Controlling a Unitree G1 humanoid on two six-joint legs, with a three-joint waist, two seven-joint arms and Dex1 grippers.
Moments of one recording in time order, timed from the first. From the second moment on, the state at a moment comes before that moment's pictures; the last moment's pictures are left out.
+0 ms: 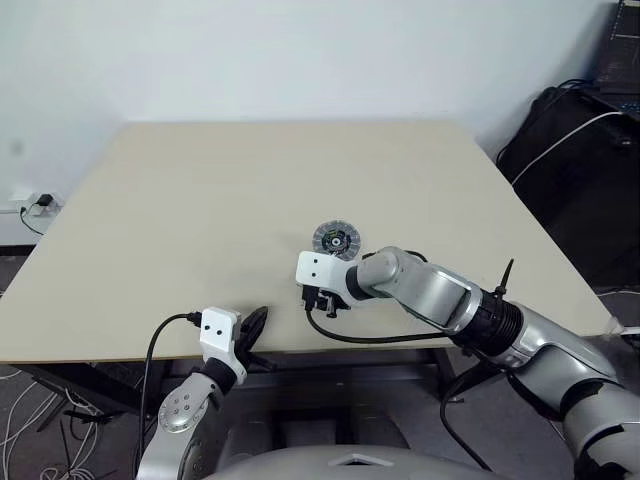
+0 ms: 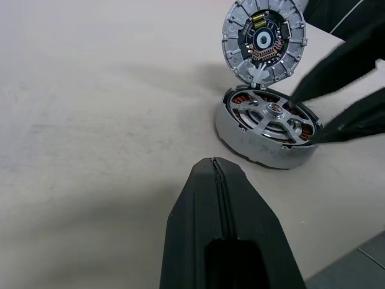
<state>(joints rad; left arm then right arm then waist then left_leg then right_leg) 0.41 0.16 -0.13 -0.27 -0.21 0.11 -0.36 -0.77 -0.58 0.90 -0.18 0.18 0.87 0.70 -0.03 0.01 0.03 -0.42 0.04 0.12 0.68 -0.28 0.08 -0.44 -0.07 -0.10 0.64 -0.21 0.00</state>
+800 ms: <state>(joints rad) 0.43 0.16 -0.13 -0.27 -0.21 0.11 -0.35 -0.74 -0.61 0.92 -0.04 -0.21 0.61 0.99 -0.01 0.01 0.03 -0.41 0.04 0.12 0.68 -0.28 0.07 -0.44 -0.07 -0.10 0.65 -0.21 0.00</state>
